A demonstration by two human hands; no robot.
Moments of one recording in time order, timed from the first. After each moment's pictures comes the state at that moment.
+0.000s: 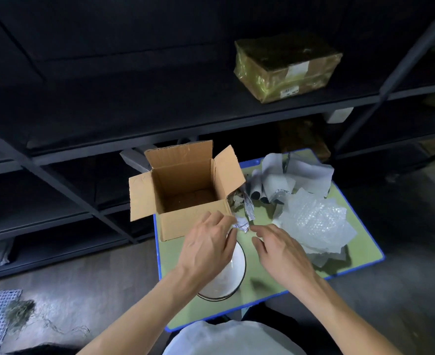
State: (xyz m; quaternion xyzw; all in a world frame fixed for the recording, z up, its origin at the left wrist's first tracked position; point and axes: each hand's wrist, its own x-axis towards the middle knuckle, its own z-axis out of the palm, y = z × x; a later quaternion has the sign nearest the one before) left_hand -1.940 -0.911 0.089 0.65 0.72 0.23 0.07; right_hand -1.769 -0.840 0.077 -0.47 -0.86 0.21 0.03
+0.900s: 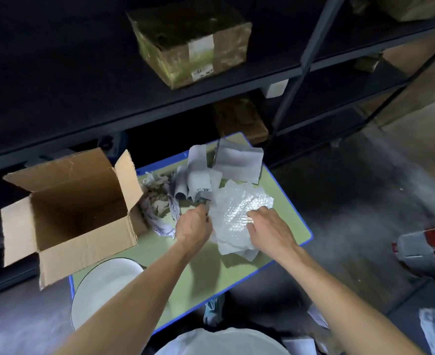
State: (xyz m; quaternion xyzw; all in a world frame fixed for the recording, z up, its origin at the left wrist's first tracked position) left_hand -1.823 -0.746 -0.010 0.54 0.80 0.09 0.25; right_hand -1.630 -0.715 0.033 -0.56 -0.80 0.20 -0.08
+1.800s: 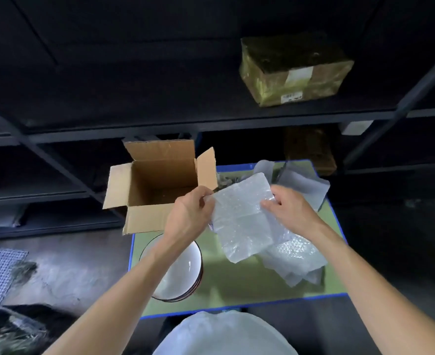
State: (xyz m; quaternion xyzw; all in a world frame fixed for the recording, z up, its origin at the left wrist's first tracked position) left_hand -1.916 -0.835 0.101 0.40 0.83 0.33 0.21; right_hand -1.727 -0.677 0.103 -0.41 -0.82 0.39 0.05
